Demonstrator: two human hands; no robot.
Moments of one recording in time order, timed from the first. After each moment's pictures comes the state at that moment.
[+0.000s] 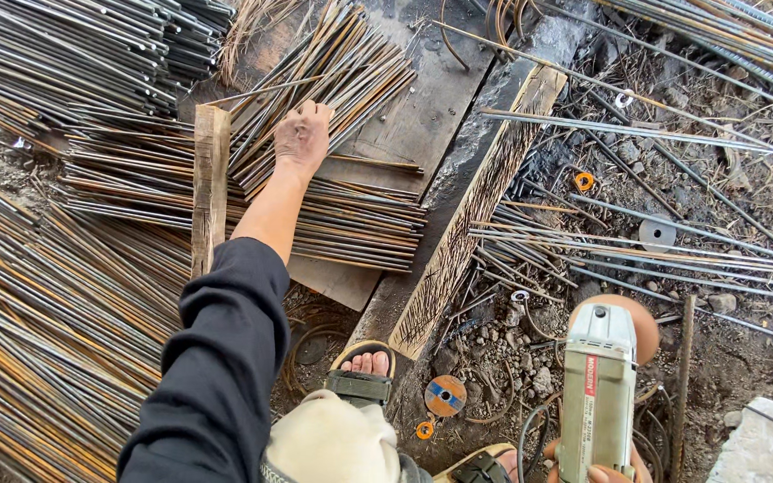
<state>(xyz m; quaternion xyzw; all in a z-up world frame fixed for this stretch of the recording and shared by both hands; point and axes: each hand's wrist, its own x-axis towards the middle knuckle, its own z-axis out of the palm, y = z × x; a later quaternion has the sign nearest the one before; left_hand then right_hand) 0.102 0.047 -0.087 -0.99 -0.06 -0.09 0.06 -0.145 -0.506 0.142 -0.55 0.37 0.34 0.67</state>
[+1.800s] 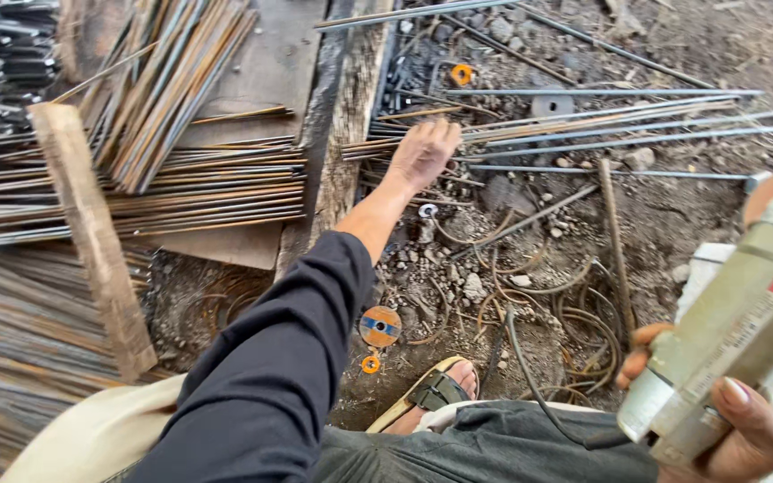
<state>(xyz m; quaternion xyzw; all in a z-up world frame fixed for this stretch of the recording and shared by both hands) 0.089 -0.355 -0.071 -0.93 0.28 -0.18 -0.14 -0.142 -0.568 0.271 -0.58 0.22 0.03 0.78</state>
